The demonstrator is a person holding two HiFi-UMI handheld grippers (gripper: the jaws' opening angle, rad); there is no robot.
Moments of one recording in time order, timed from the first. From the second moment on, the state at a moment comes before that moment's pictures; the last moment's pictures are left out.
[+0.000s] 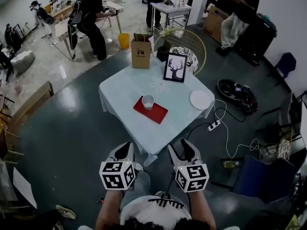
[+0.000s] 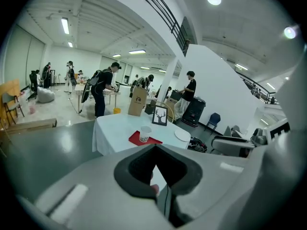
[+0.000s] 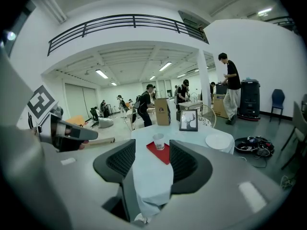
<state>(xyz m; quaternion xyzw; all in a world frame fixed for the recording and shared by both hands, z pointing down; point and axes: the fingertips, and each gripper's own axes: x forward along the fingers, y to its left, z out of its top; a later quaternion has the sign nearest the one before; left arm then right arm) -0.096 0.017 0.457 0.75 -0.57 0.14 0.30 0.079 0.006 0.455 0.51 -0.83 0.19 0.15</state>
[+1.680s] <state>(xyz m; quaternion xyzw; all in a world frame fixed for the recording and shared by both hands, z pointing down) -0.123 -0.166 0.519 0.78 -0.52 0.18 0.31 -0.036 -0.207 0.538 0.48 -0.82 0.19 0.23</state>
